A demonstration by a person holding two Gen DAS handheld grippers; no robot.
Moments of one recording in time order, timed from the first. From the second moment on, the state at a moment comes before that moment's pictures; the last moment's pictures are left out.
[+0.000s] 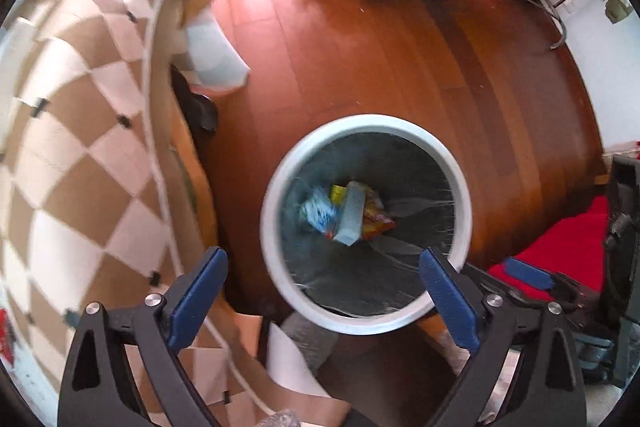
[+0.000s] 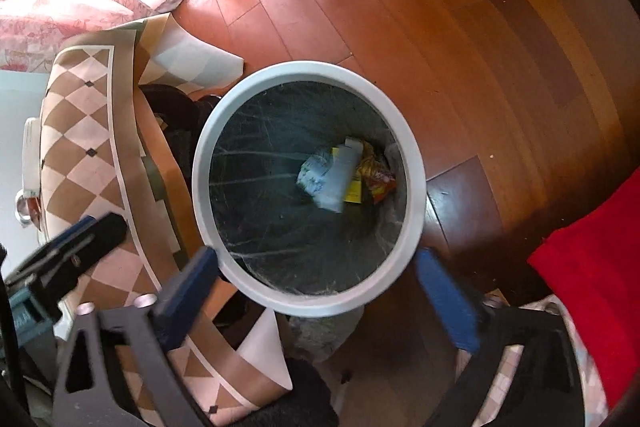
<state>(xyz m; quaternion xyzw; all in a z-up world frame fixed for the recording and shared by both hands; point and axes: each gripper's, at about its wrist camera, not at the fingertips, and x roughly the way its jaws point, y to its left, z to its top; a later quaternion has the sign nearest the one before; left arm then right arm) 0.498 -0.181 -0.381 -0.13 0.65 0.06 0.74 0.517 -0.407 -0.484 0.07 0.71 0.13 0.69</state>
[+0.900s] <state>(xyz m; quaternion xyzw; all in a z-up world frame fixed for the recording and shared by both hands) 0.411 -0.188 -0.253 -0.08 0.57 0.07 0.82 0.420 -0.420 -0.320 0.00 0.61 0.08 0.79</state>
